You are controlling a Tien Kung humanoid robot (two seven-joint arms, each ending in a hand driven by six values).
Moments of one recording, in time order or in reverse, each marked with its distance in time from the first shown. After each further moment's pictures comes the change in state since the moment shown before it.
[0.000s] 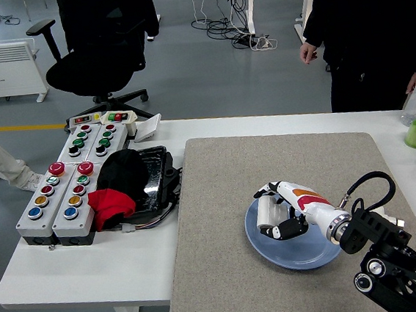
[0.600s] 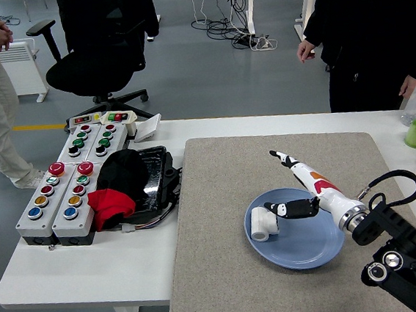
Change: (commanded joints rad) left arm -0.004 0.011 -0.022 0.003 0.029 0.001 -0.002; right arm -0.050 -0.054 0.142 0.097 0.098 -0.100 0.083
